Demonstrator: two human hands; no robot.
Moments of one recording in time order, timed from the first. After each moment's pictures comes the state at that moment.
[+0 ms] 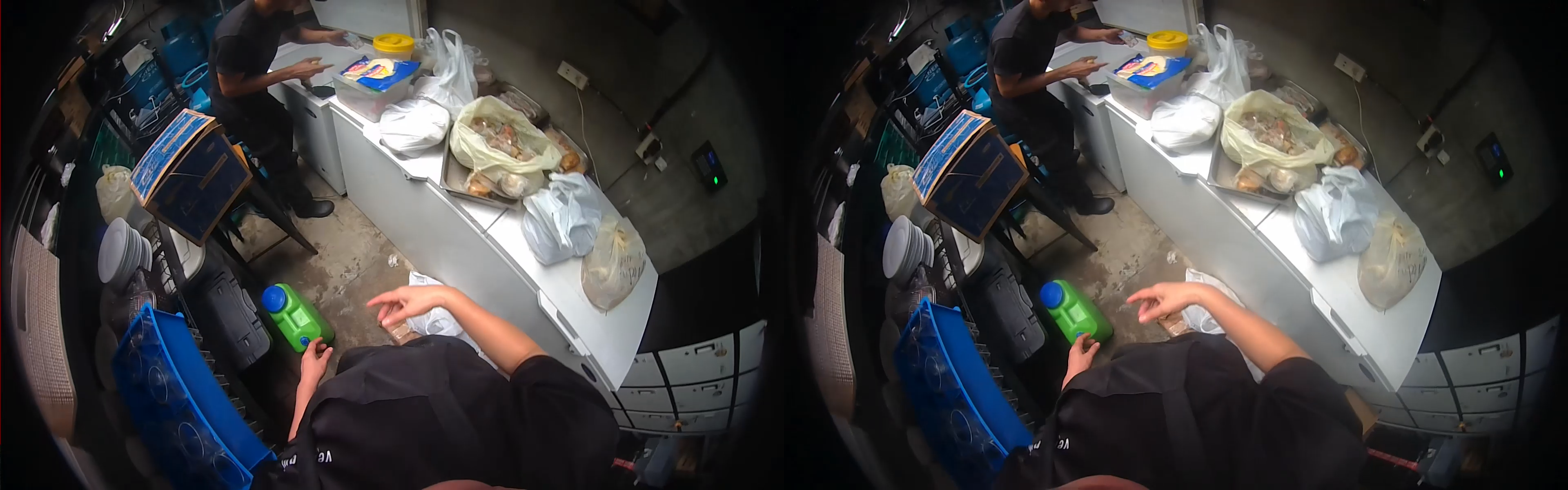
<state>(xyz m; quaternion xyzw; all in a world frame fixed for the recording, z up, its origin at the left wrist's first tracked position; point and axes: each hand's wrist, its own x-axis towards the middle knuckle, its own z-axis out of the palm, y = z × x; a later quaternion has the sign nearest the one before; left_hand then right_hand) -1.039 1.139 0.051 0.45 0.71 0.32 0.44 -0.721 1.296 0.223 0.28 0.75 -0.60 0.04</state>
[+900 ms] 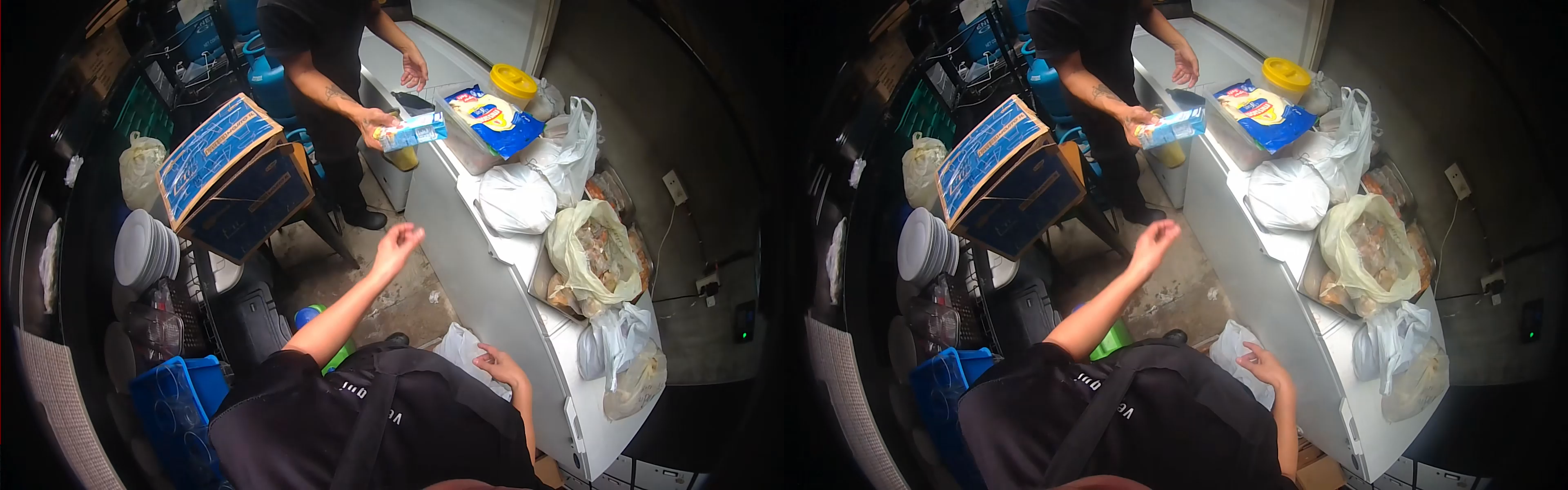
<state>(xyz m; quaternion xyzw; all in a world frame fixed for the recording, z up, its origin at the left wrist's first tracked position) -1.024 1.590 0.204 0.48 0.55 0.49 0.48 -0.704 1.402 0.210 0.64 0.52 -0.56 -0.04</state>
